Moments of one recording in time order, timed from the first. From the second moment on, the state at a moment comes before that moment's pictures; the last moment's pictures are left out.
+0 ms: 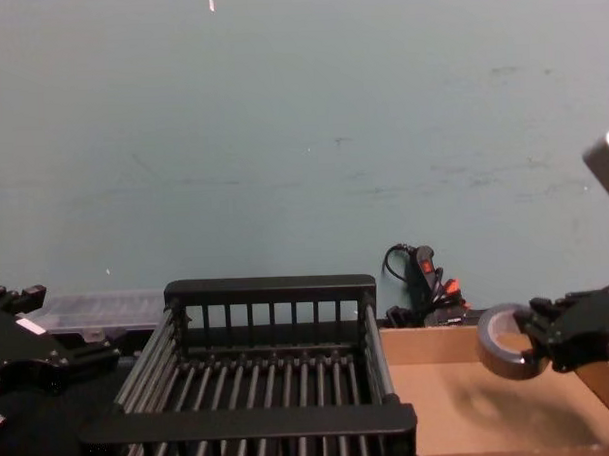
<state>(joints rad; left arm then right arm) -0.20 0.60 0.45 -1.41 -0.25 -0.12 0.03 0.32 0.34 -0.34 -1.32 0.01 0.12 0.24</state>
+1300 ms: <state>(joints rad) -0.20 0.60 0.45 -1.41 -0.25 -0.12 0.03 0.32 0.33 -0.33 -1.31 0.00 0.13 0.24</state>
